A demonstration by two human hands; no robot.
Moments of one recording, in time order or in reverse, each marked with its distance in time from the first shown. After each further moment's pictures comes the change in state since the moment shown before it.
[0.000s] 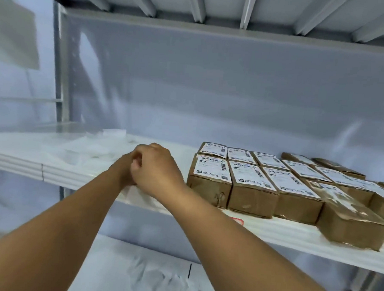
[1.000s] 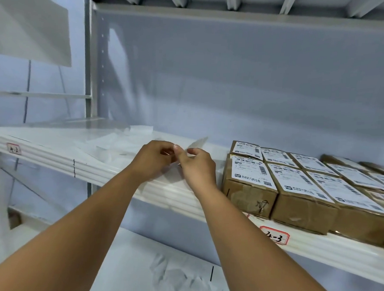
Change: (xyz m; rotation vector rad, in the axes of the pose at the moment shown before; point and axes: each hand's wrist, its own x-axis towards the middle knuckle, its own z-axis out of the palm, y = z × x) left_hand 0.030 -0.048 -0.013 -0.295 0.058 0.245; right_hand 0.043 0.050 0.042 0.467 0.182 0.445
